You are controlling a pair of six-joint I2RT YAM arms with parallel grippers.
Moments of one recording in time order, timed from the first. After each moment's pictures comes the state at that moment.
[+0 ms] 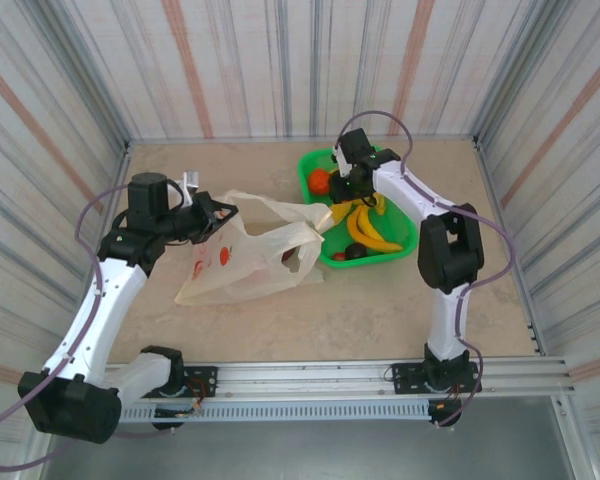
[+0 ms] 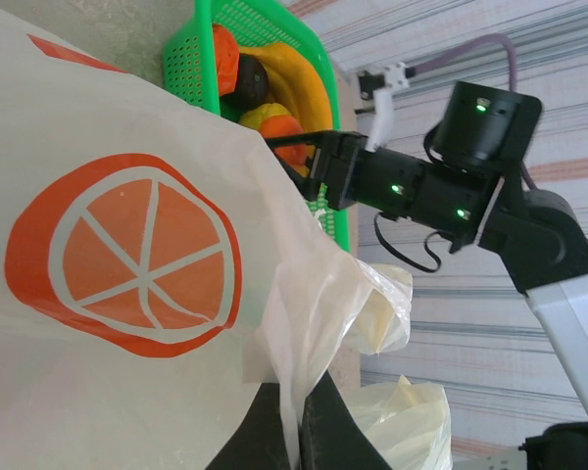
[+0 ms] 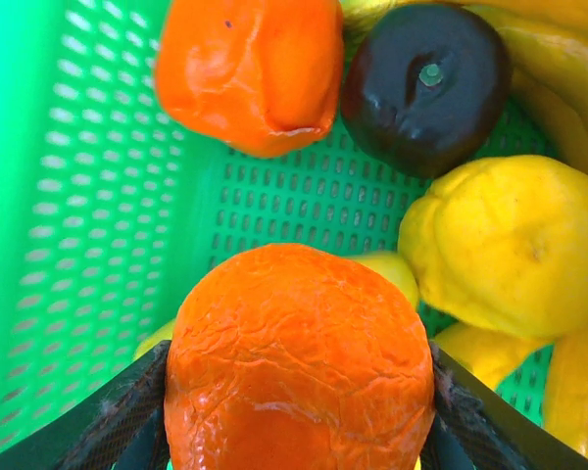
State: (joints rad) left arm -0.19 1.06 1.04 -0.53 0.64 -0.86; right arm 0.41 1.99 1.70 -0.76 -0.02 0.10
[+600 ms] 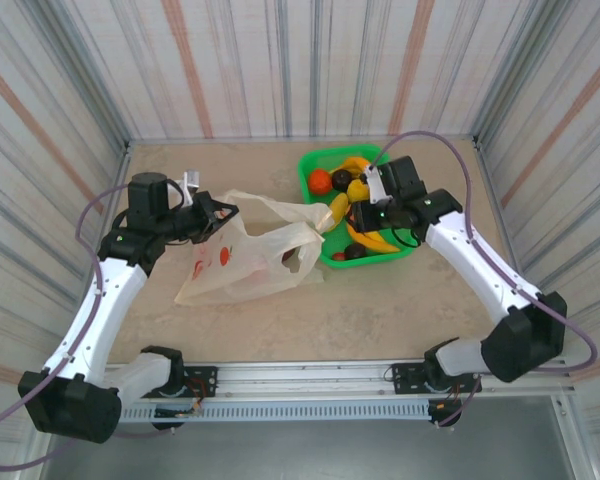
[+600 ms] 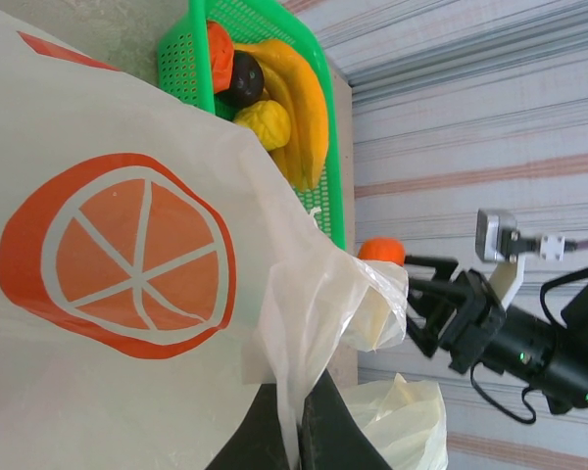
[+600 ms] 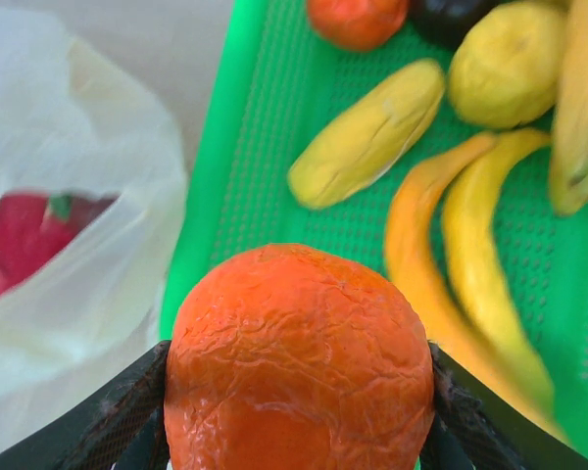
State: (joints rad) left arm -0.19 1.06 1.04 -0.53 0.65 -0.86; right arm 0.45 1.34 1.23 -0.79 -0.16 0.21
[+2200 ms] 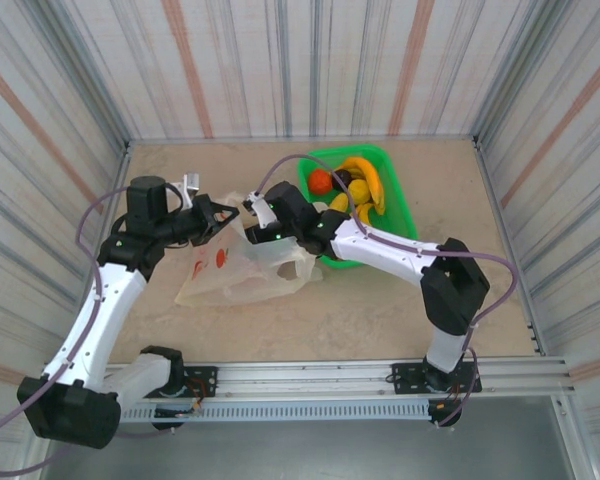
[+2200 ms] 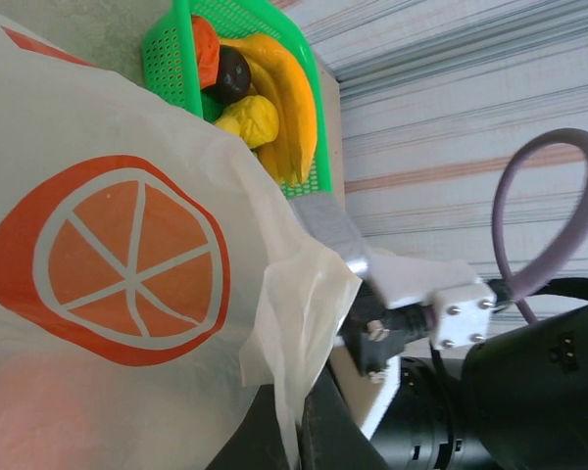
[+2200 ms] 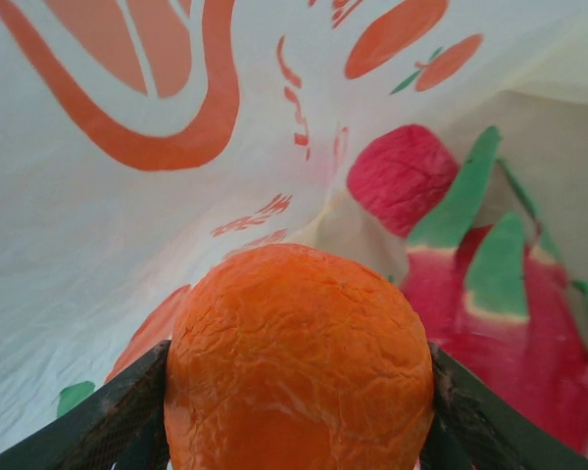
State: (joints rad) left arm -0.19 1.02 1.00 -0.50 0.67 -0.86; right arm 0.92 1.80 1.42 -0.25 -0.40 0.47
